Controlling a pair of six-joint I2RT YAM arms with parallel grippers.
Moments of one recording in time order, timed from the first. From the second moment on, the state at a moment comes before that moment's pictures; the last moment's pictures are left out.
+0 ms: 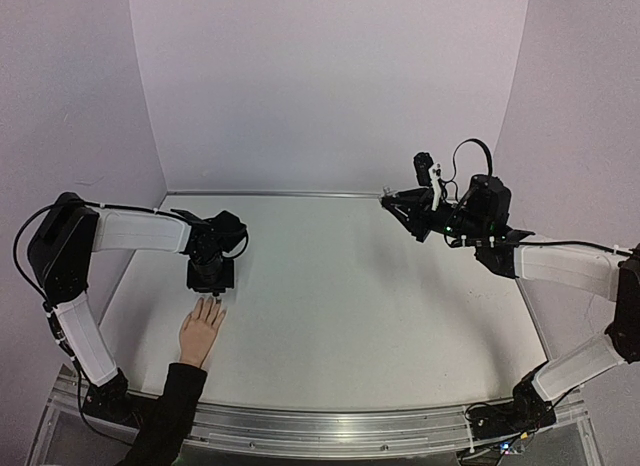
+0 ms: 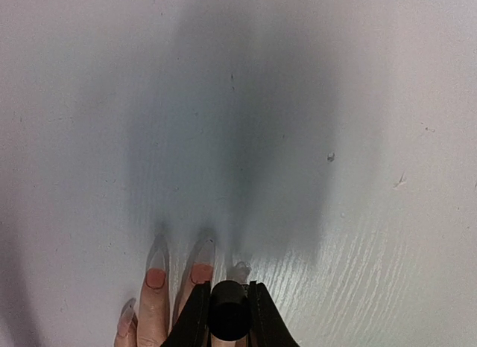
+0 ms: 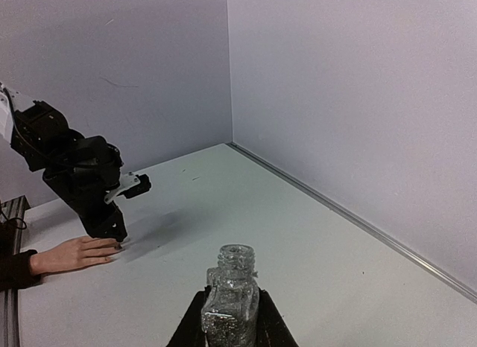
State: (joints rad) left arm -0.63 1.76 1.12 -0.71 -0.28 -0.72; right arm 0.49 1.39 0.86 0.46 -0.49 -0.03
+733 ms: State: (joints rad) left arm -0.61 1.61 1.26 -0.63 -0.16 -0.54; right arm 0.49 1.39 0.89 0.44 -0.50 0.02
